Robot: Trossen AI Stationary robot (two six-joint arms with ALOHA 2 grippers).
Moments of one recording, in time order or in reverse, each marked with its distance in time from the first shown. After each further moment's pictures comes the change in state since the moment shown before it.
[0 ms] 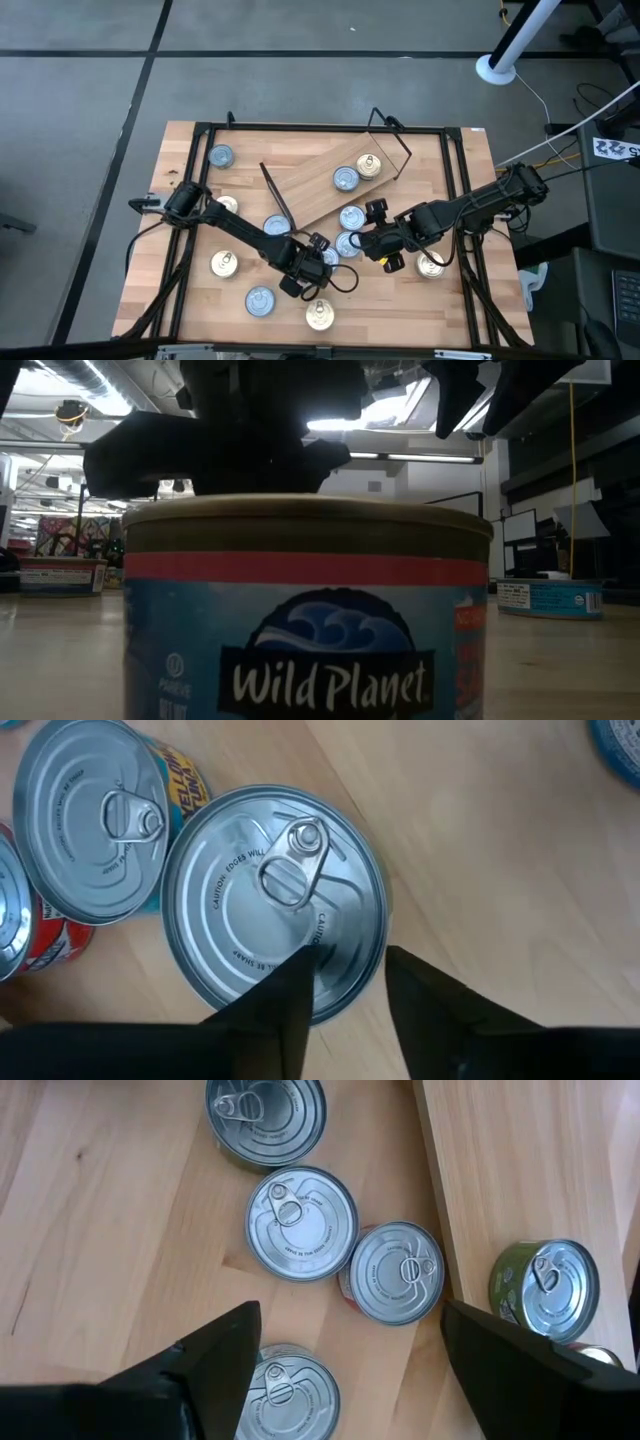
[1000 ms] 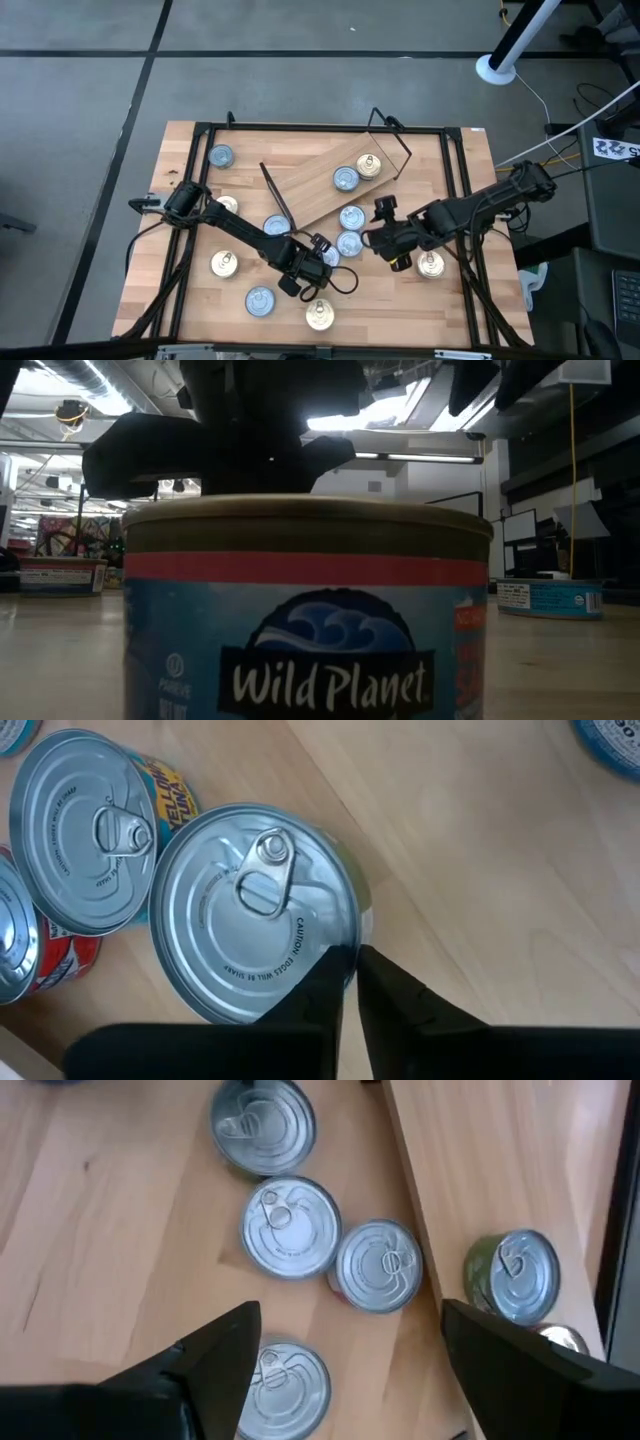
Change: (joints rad) left arm 0.000 -0.002 0.000 0.001 0.005 0.063; right arm 0.043 -0.075 -0.005 -0.030 0.053 0.042
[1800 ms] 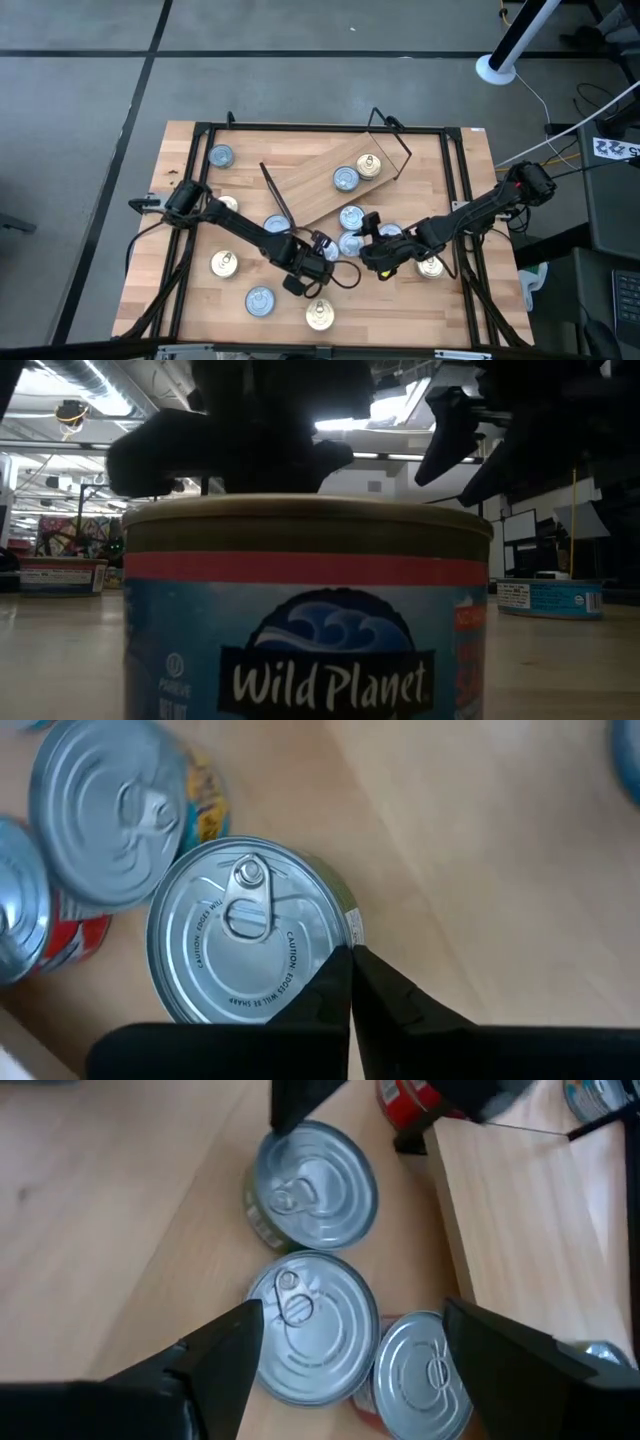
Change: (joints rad) left arm 0.022 -0.001 0.000 0.029 -0.001 -0.097; right arm 0.022 0.004 -0.451 0.712 0.080 -0.215
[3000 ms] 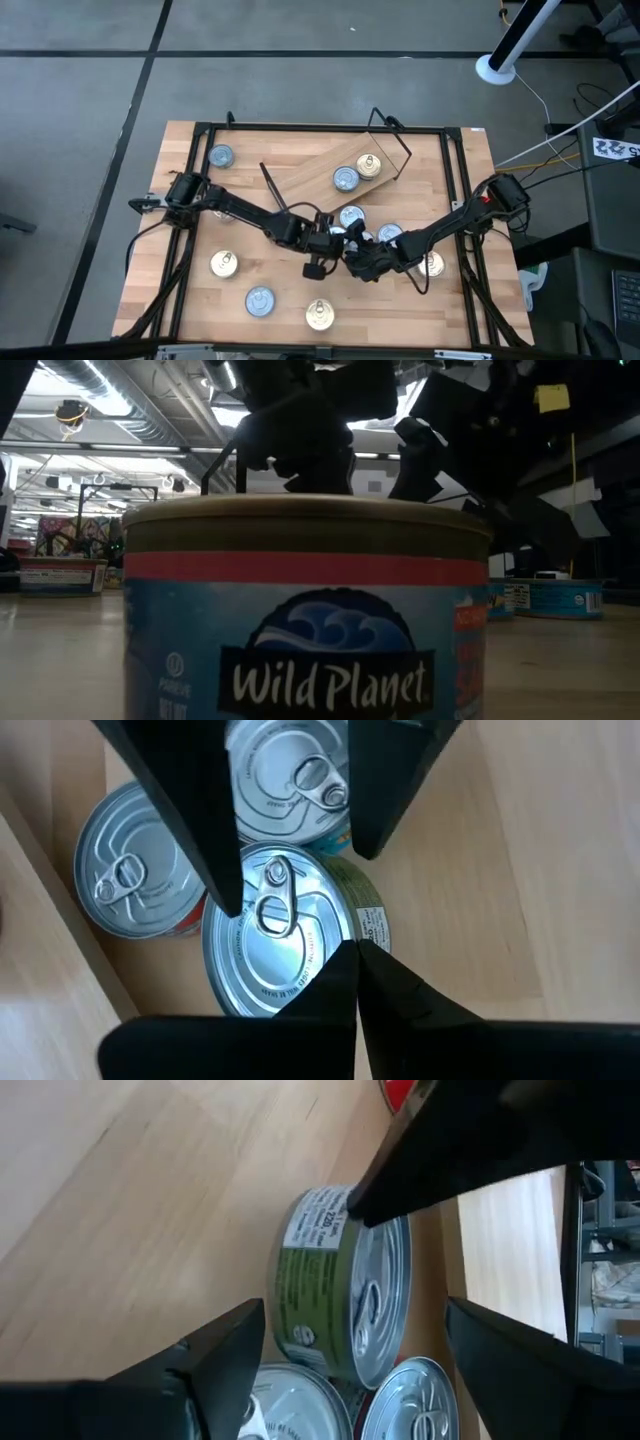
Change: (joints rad) left arm 0.116 -0.040 0.005 0.112 0.003 -0.209; right arm 0.001 0.252 0.000 0.242 0.189 -0.172
